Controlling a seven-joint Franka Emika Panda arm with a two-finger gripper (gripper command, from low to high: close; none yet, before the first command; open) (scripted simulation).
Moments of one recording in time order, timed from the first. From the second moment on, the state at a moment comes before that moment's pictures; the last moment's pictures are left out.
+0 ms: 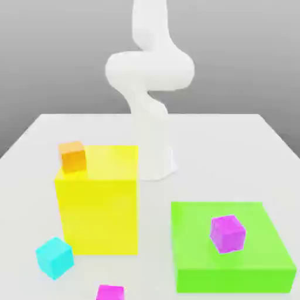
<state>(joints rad) 0.00 -0.71 -0.01 -2.30 0.00 2.33 0.79</state>
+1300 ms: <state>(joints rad) -0.06 0.51 -0.07 -2.28 0.09 2.79 0.67</state>
